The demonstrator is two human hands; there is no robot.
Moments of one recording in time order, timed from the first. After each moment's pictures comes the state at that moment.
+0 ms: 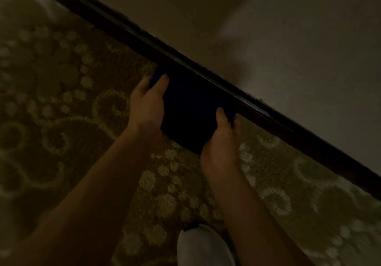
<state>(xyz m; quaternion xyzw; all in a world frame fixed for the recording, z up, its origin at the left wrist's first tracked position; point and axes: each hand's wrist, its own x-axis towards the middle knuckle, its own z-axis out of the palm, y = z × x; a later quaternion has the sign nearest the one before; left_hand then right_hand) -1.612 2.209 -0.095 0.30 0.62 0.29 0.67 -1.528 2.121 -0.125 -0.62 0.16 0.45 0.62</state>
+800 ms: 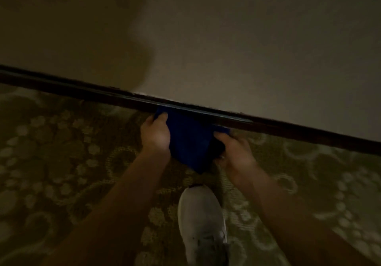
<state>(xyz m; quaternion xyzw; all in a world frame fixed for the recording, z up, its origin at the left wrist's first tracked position) -1.606 2.252 -0.076 0.28 0.63 0.14 0.71 -1.525 2.122 -0.086 -0.65 0.18 0.43 0.60</state>
